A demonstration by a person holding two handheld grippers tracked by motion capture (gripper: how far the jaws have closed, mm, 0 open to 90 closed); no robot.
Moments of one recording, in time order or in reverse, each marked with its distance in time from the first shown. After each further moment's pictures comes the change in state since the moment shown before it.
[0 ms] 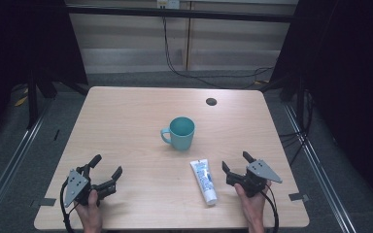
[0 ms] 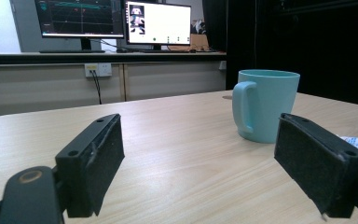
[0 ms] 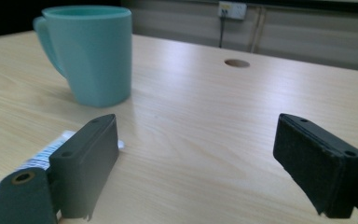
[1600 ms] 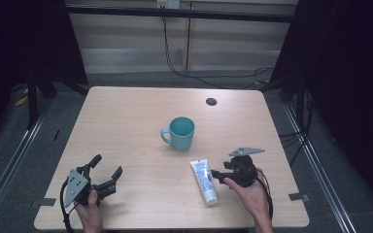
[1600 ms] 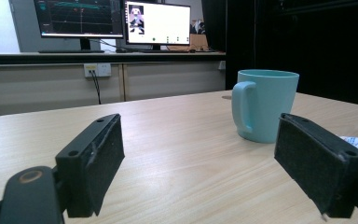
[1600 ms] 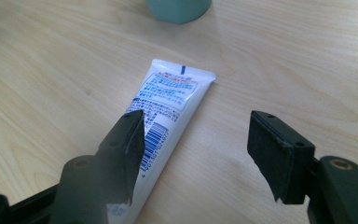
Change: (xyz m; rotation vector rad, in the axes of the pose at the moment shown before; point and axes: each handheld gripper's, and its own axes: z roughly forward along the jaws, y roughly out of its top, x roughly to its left) left arm 0.000 0.000 0.000 0.000 -0.003 0.001; right arm 0.021 0.053 0.015 0.556 0.262 0.082
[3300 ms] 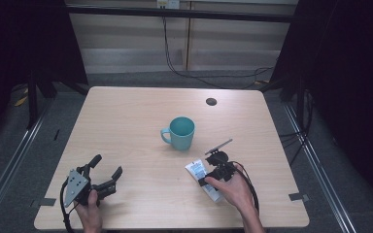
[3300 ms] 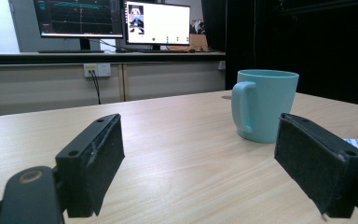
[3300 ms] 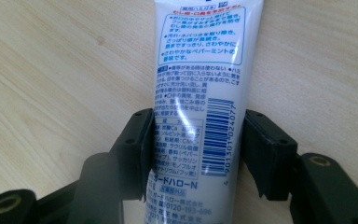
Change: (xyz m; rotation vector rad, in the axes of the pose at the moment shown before) left arm 0.000 0.000 0.000 -0.001 -0.003 -0.003; right arm 0.025 0.025 0.049 0.424 0.064 0.054
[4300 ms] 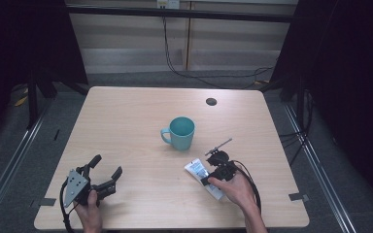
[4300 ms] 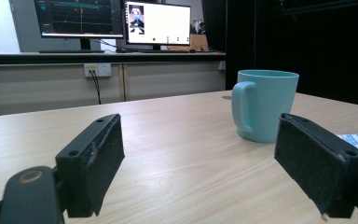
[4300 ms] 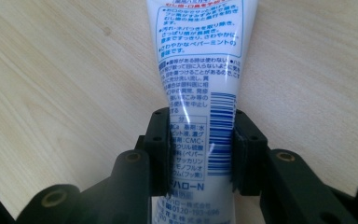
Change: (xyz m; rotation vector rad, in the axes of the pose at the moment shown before) left arm -0.001 0.000 0.000 -0.003 0.000 -0.011; right arm -0.003 0.000 -0.003 0.003 0.018 -0.077
